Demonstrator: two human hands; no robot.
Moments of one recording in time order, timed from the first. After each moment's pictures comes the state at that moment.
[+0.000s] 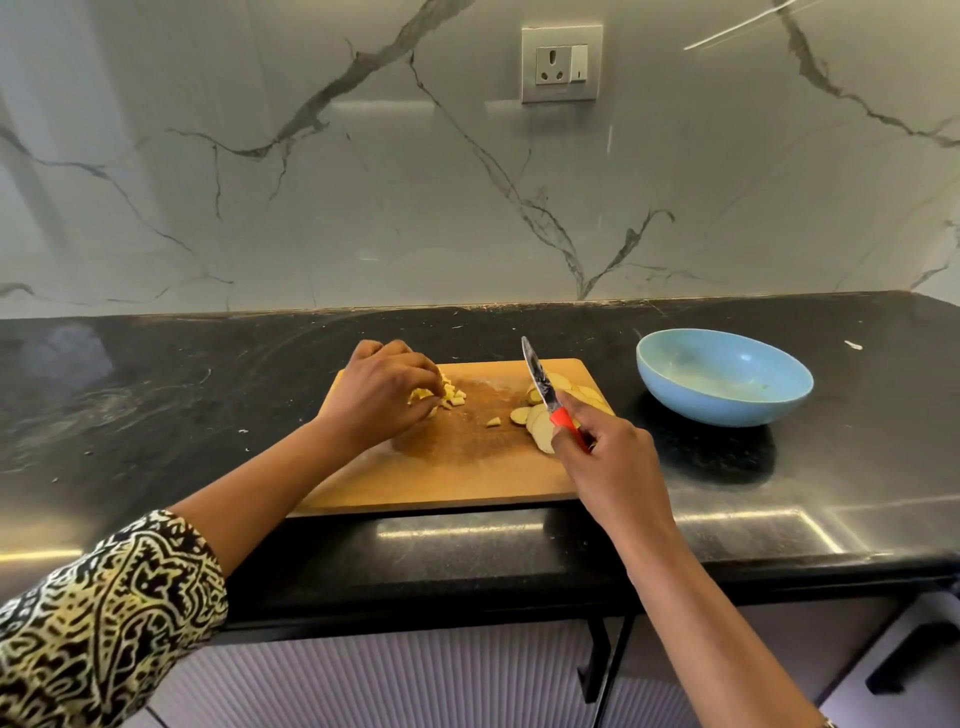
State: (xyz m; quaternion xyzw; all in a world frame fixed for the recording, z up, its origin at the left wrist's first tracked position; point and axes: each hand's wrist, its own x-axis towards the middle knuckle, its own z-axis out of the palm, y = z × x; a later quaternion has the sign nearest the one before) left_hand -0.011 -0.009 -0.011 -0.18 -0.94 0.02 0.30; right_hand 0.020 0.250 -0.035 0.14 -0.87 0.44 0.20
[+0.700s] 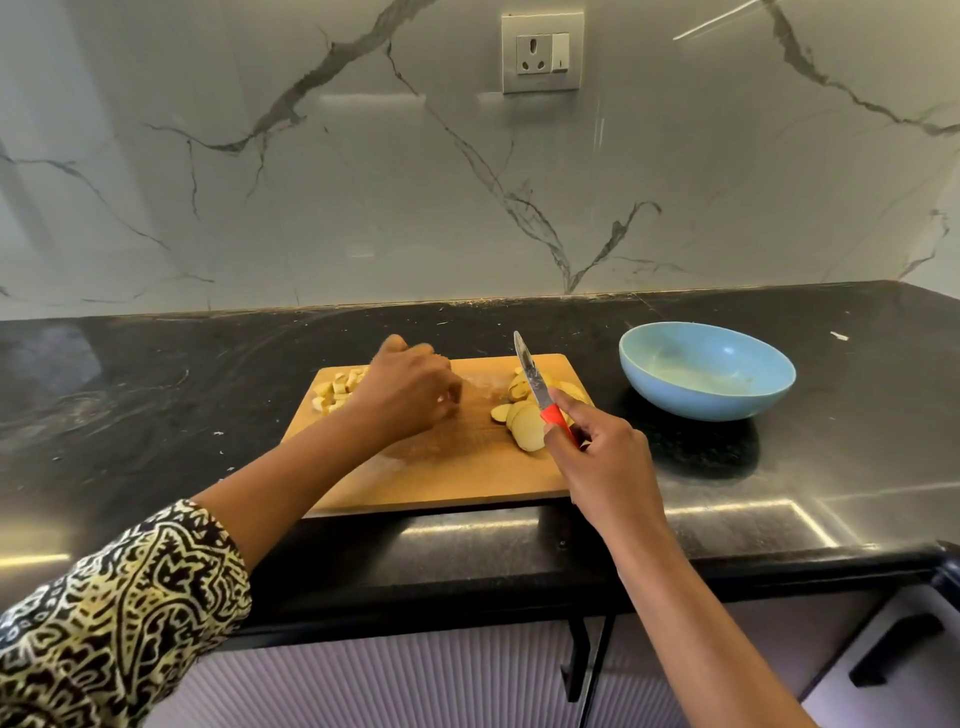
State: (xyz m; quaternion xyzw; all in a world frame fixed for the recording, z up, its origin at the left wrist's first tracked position) left_hand -0.027 0.040 0.001 -0.16 -0.96 0.14 0.18; right_hand 0.019 0.262 -0.036 0.12 -0.85 0.49 0.16
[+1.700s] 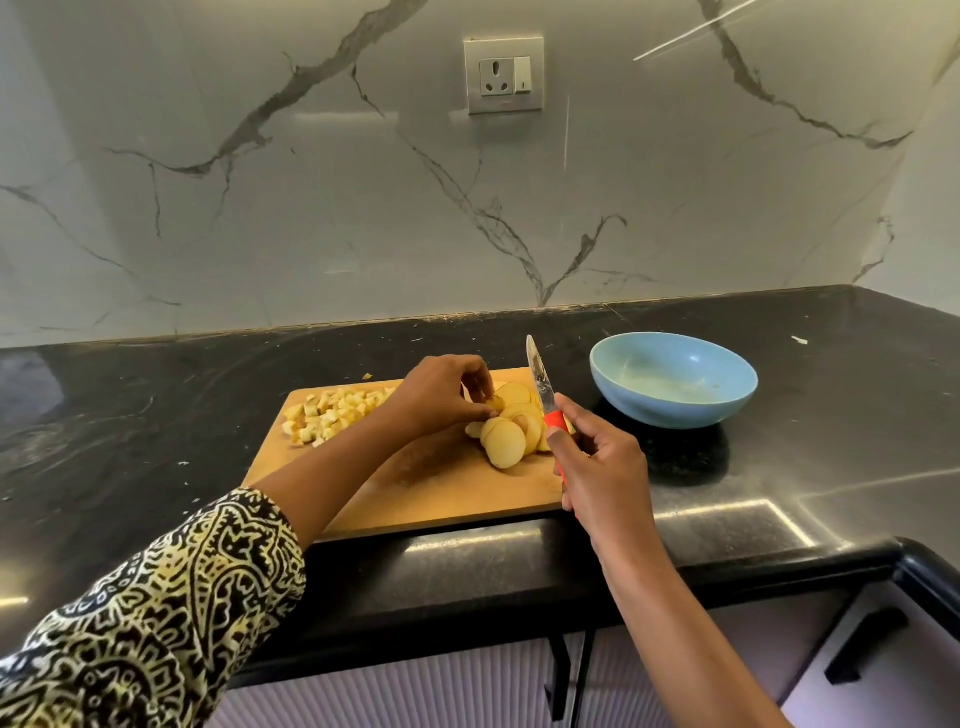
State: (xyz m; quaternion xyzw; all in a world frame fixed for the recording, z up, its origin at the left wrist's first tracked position) left_hand -0.069 0.086 -0.001 -0.14 -0.95 -0.26 0.09; right_hand 0.019 0.273 -0.035 0.04 -0.74 0.66 0.12
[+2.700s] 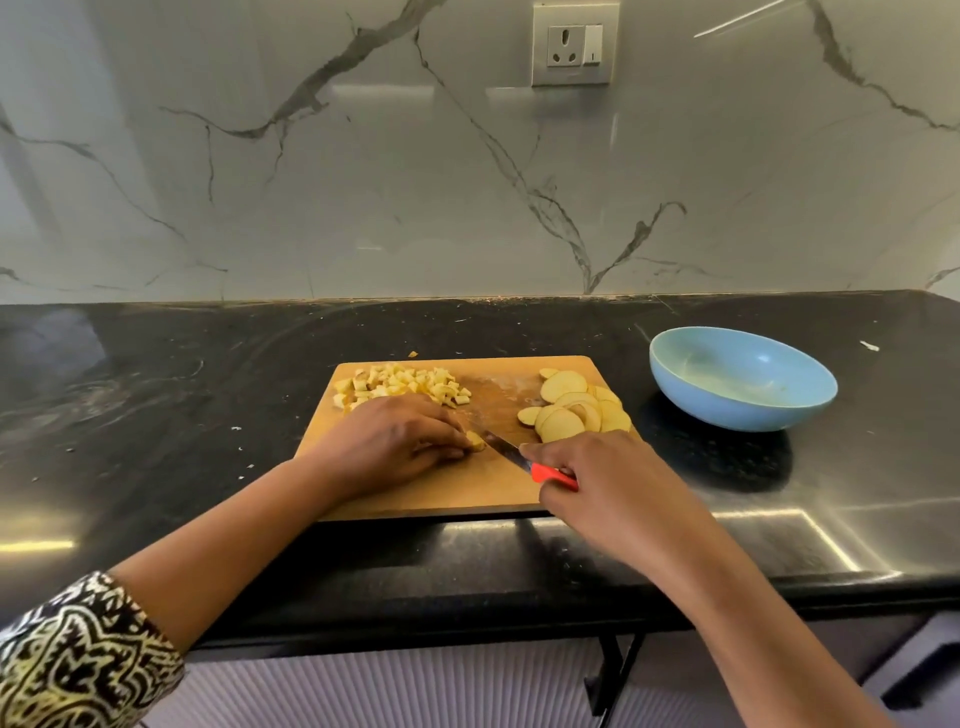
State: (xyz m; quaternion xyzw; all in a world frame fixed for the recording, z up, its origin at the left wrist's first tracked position) left_hand 0.018 -0.004 -0.023 -0.34 -0.91 -0.09 0.20; right_hand 0.052 0.245 0.010 0.27 -0.94 0.20 0.04
